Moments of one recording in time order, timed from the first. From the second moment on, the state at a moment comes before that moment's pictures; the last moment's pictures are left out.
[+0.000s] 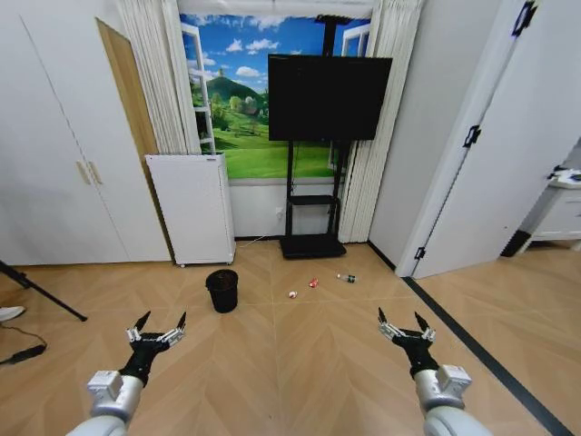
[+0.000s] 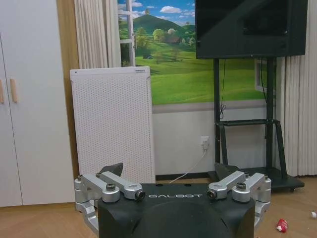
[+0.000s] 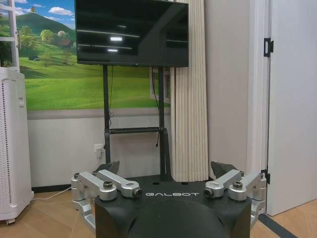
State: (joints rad) left arm 1.67 -1.19 -0.79 -2.19 -0.41 0.11 -0.02; right arm -1.62 1.25 0.70 2.14 0.37 -0.06 0.18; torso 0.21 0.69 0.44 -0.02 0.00
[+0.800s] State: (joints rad) left arm 1.68 -1.21 -0.78 -2.16 -0.39 0.07 -0.02; right arm -1.63 1.27 0.70 2.09 0.33 0.08 0.15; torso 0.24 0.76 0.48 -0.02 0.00
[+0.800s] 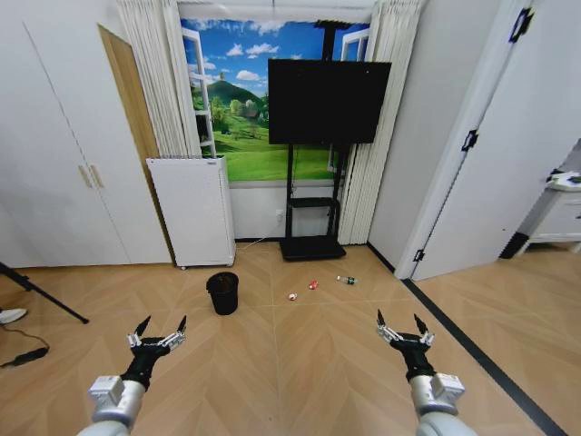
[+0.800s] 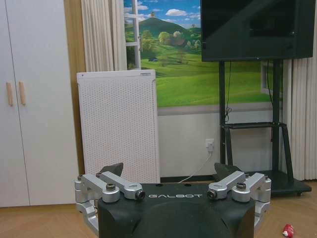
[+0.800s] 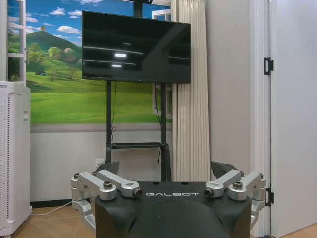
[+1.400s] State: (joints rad) left arm 1.69 -1.22 -0.79 -2.16 -0.38 0.05 -0.01; right arm -1.64 1.28 0.70 2.08 0.32 0.07 0.12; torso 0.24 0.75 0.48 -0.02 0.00
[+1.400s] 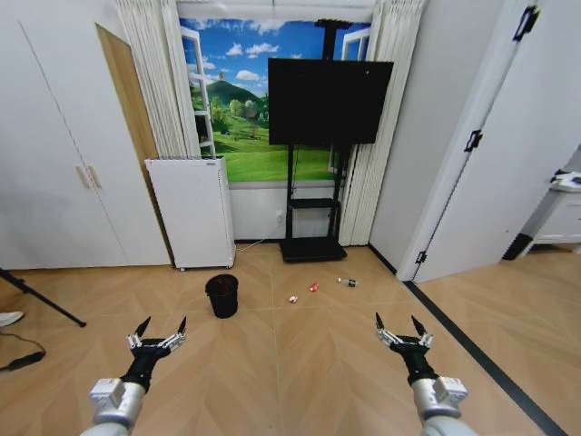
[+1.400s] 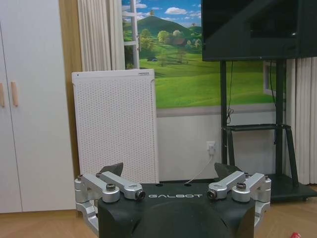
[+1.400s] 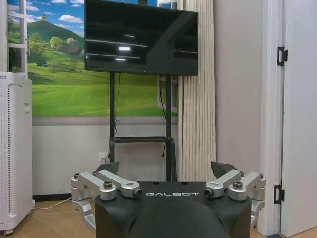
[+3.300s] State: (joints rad) left arm 1.68 -1.23 -0.80 -2.12 -0.39 0.04 -0.02; right arm -1.64 1.25 0.70 2.00 0.26 0.18 0.10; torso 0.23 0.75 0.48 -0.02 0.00
